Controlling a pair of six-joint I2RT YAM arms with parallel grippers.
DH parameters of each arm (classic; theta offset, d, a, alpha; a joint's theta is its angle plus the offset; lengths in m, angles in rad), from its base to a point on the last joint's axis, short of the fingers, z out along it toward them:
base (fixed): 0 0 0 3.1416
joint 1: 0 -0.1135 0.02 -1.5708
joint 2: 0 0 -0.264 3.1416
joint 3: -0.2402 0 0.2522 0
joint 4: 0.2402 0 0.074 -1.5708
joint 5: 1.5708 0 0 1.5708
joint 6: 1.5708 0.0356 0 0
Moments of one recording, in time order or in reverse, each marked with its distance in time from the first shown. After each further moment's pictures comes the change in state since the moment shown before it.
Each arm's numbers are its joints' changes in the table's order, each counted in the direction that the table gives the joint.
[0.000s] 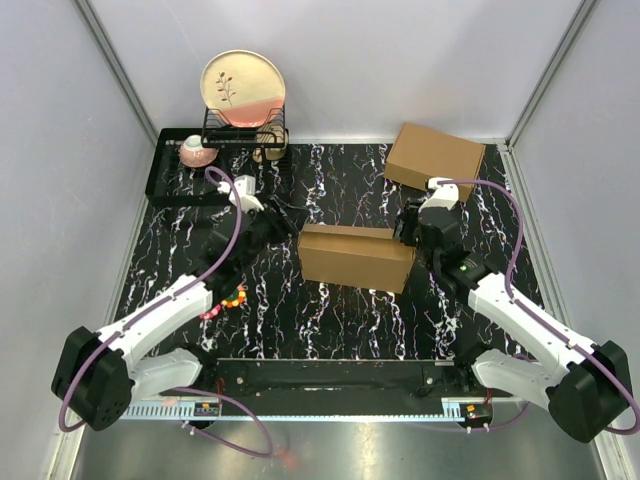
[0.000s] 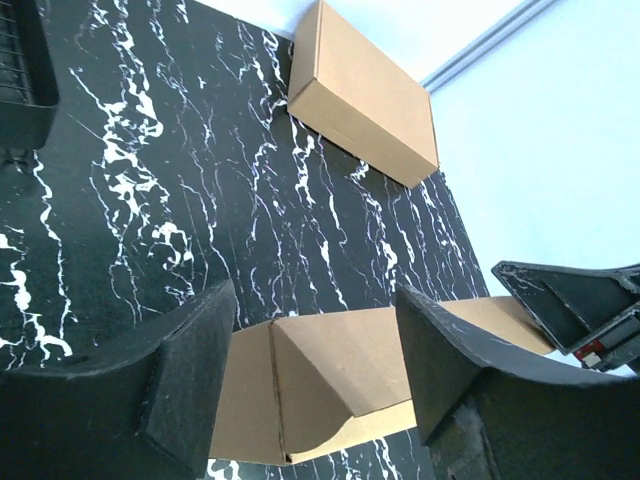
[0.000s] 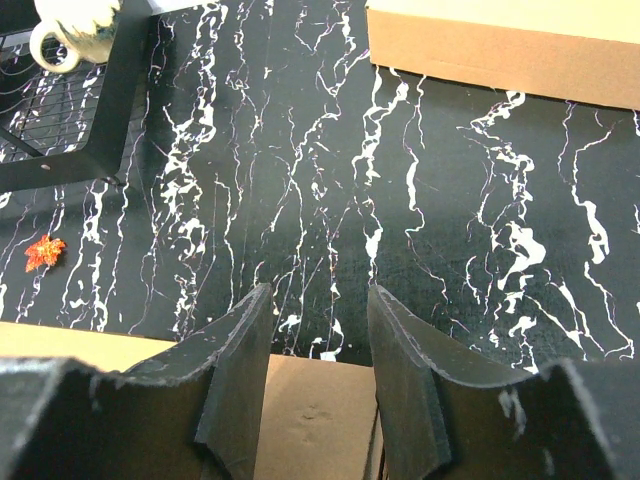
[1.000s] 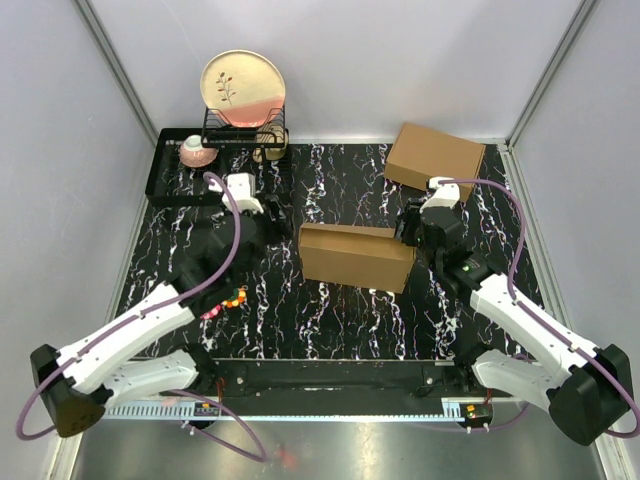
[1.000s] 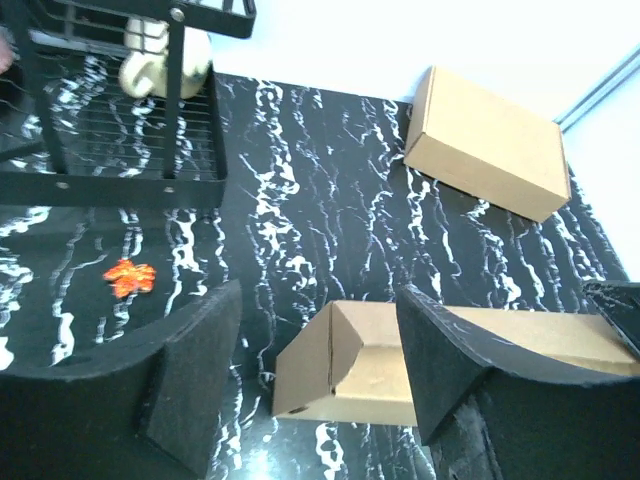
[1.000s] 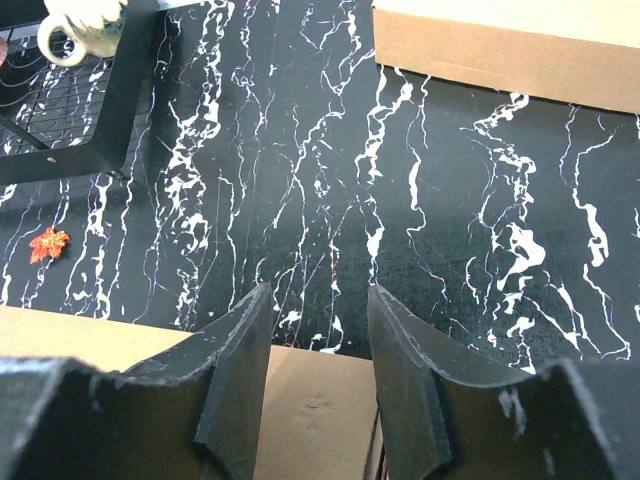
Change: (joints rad) left arm 0.316 0.143 -0.262 0.485 -0.614 0.280; right arm 0.011 0.014 -0.005 0.014 -0.029 -0.016
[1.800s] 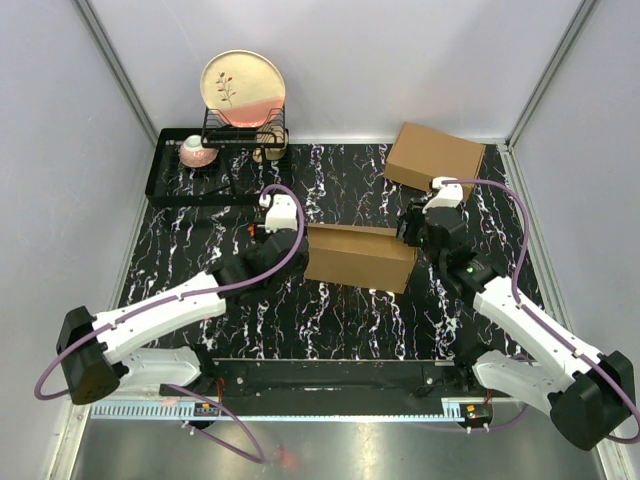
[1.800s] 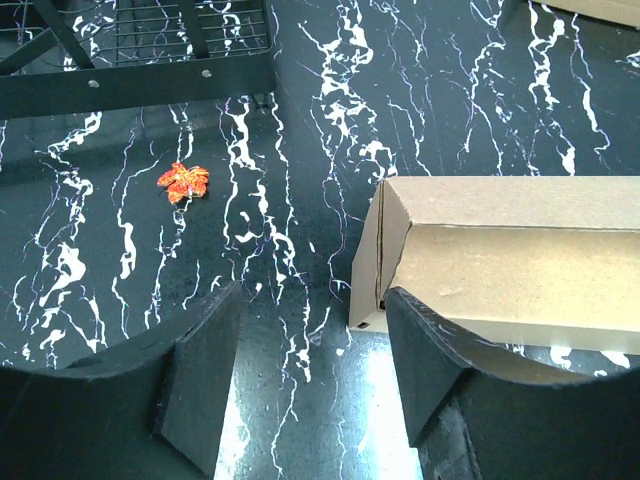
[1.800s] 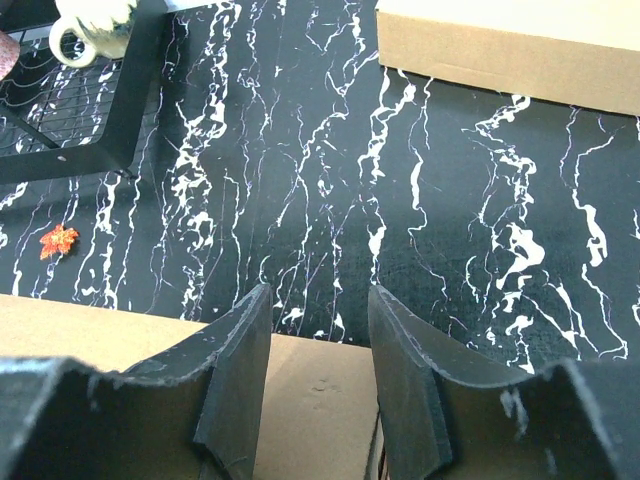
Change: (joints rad) left arm 0.088 -0.231 -0.015 0.184 -0.089 -0.055; right arm 0.012 0.029 -0.003 0.018 -0.022 -0.001
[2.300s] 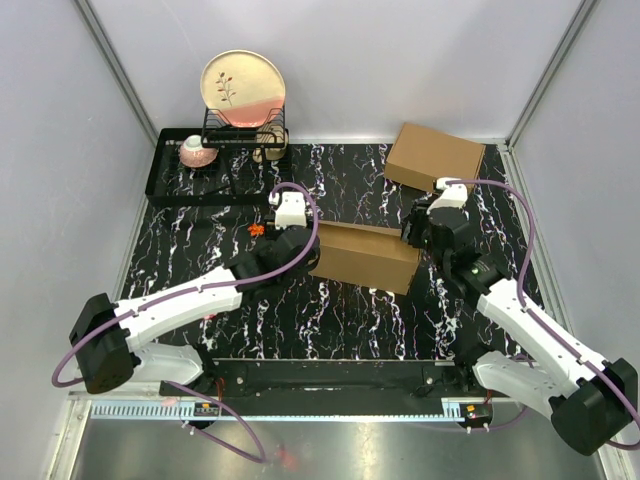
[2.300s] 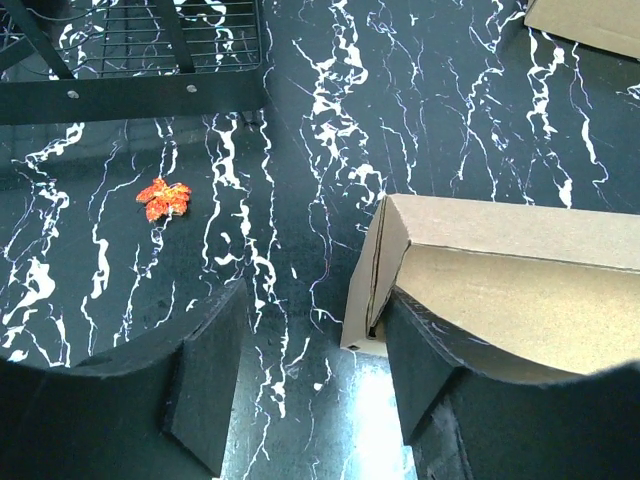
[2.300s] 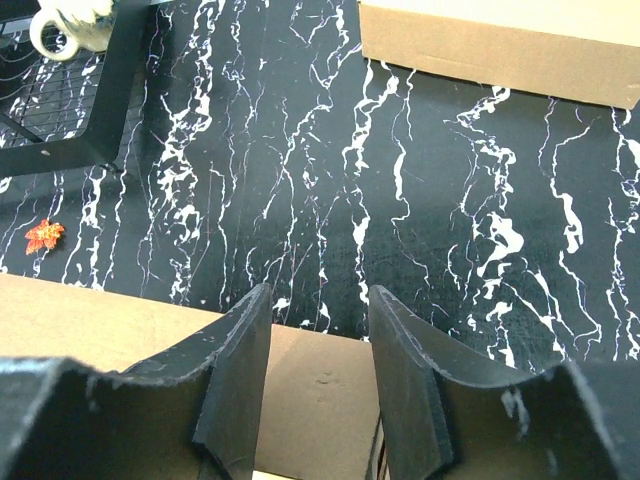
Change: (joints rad) left arm -0.002 -0.092 0.007 -0.129 -0.027 -0.008; right arm 0.013 0.027 -0.014 0.059 -0.003 -0.005
